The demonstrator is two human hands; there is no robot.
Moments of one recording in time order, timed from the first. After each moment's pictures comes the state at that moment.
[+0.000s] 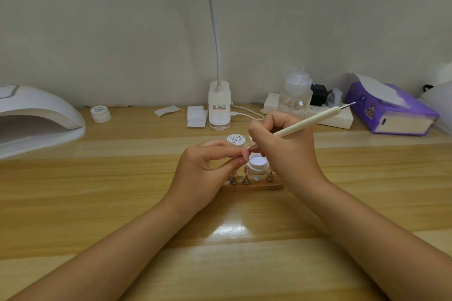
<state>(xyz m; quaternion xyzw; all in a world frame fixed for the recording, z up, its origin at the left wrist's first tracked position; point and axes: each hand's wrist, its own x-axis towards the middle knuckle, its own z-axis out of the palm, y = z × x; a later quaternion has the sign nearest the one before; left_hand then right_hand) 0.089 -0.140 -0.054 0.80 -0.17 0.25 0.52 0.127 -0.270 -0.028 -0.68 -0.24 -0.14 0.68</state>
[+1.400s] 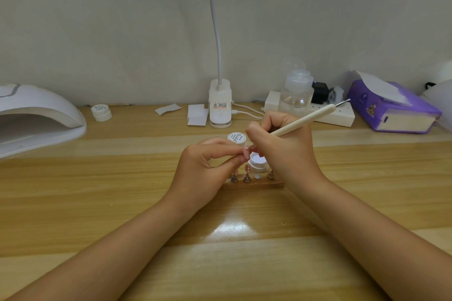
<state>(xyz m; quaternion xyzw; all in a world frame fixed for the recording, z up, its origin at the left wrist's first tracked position) 0.090 -0.139 -0.056 0.79 -0.18 0.26 0.52 0.128 -0.269 -0.030 -0.68 -0.25 -0.13 0.68</state>
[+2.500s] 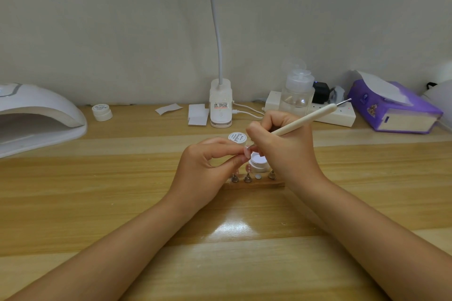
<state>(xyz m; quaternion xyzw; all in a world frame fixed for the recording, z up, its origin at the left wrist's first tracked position) 0.090 -0.140 -0.054 0.79 -0.18 0.26 0.53 0.128 -0.268 -0.029 -0.68 -0.26 -0.13 0.68</state>
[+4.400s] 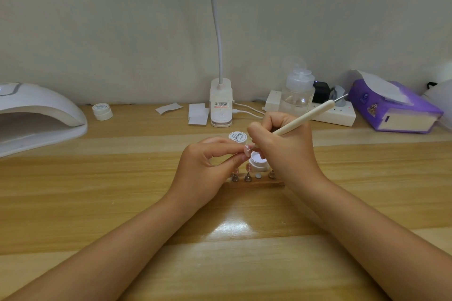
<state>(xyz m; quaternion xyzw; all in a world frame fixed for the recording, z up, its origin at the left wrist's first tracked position) 0.089 -0.140 -0.054 0.79 -0.17 0.26 0.52 0.128 -0.268 -0.031 -0.68 -0.25 -0.13 0.68</state>
